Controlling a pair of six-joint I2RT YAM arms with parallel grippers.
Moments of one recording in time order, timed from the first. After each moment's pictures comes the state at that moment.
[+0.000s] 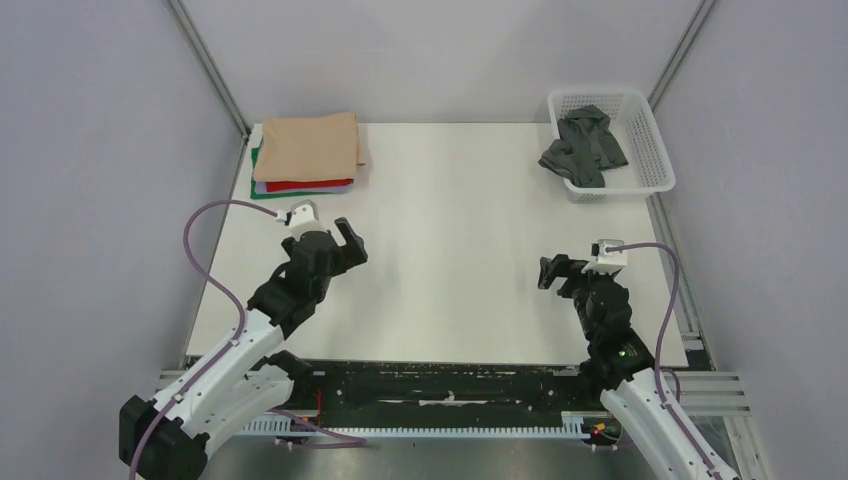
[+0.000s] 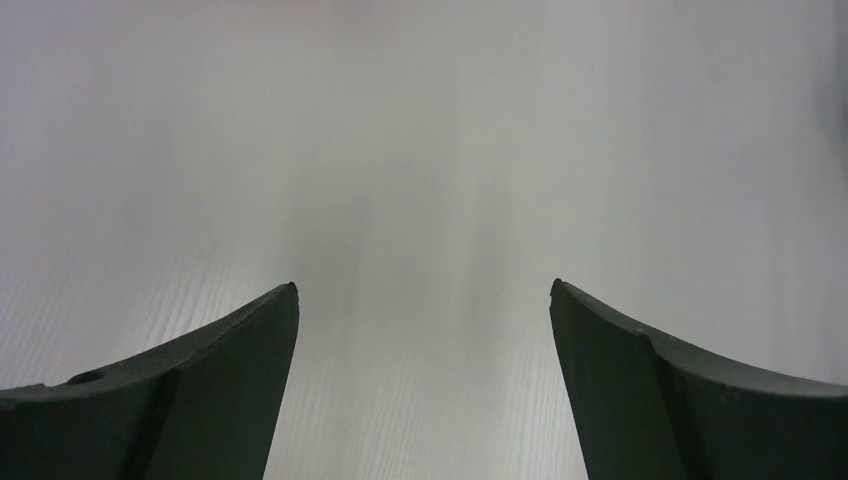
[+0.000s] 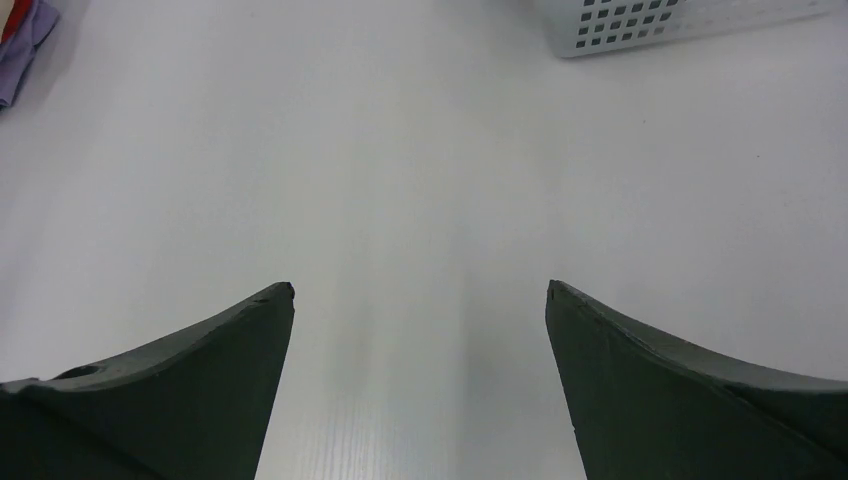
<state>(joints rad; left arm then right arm) -0.52 0.82 0.58 -0.30 -0.46 -0.64 0.34 0.33 0.14 -0.02 0.29 0.26</state>
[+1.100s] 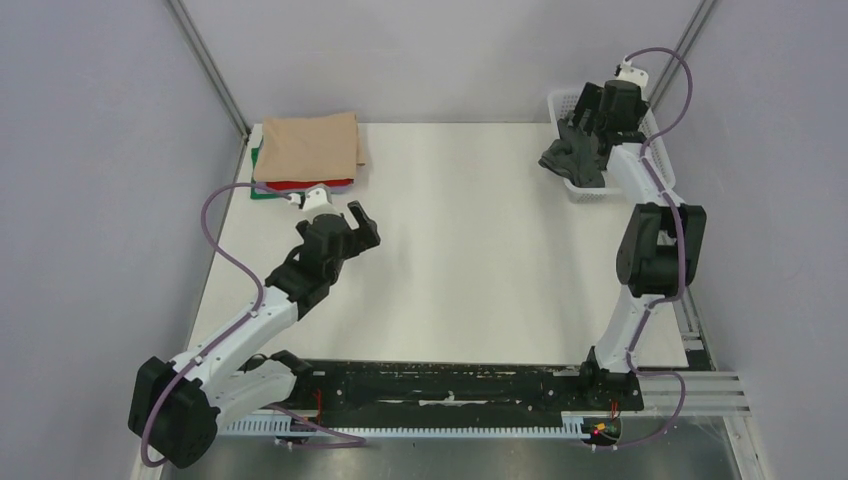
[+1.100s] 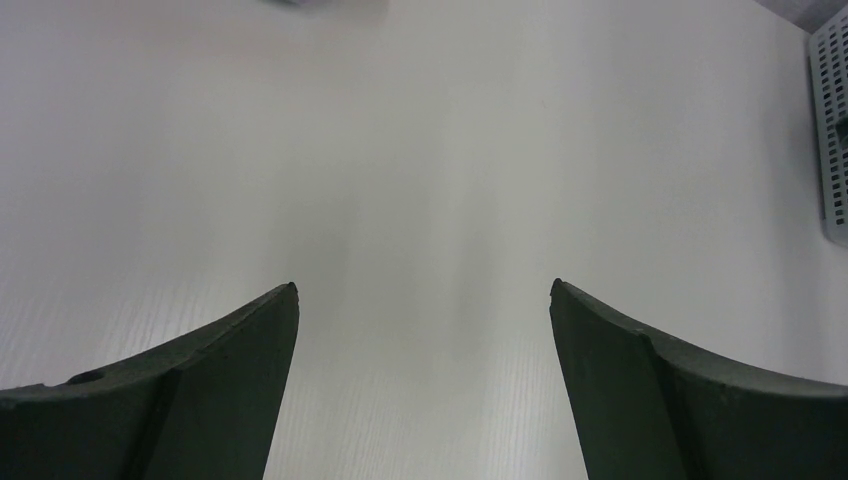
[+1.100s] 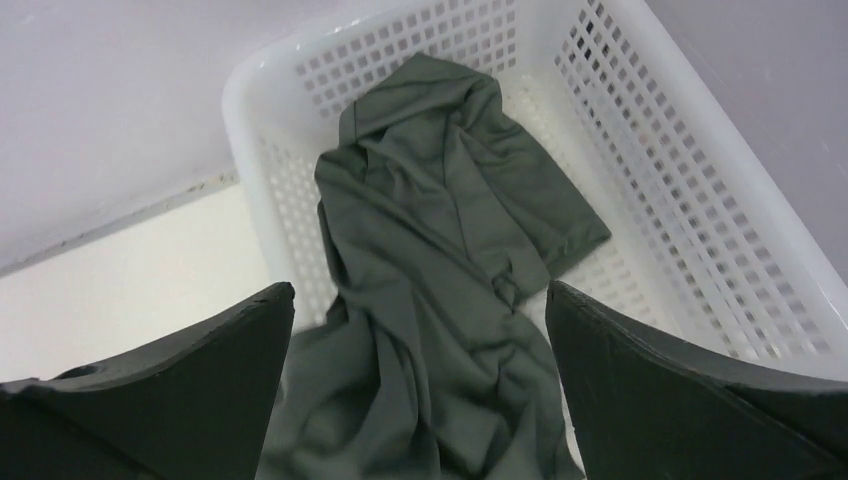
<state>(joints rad) -0.52 0.99 0.64 -0.13 -0.43 -0.64 -0.06 1.89 1.59 -0.11 0.26 0.20</state>
